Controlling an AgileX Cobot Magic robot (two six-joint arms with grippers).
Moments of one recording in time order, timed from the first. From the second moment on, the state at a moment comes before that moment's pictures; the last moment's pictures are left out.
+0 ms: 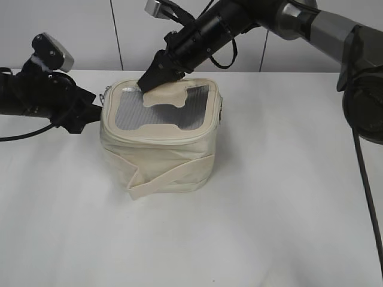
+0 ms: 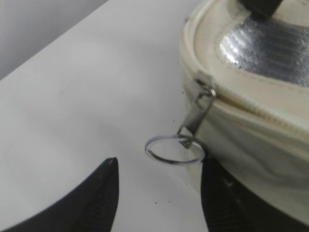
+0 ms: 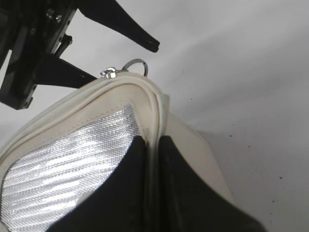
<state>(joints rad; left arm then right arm) -0.10 1.88 -0.93 -1.72 0.56 2.42 0.46 2.58 -2.41 0.89 1.20 -0.87</state>
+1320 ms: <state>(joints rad) -0.12 1.88 -0.98 -1.74 0.55 2.42 0.46 2.58 -2.41 0.89 1.20 -0.86</state>
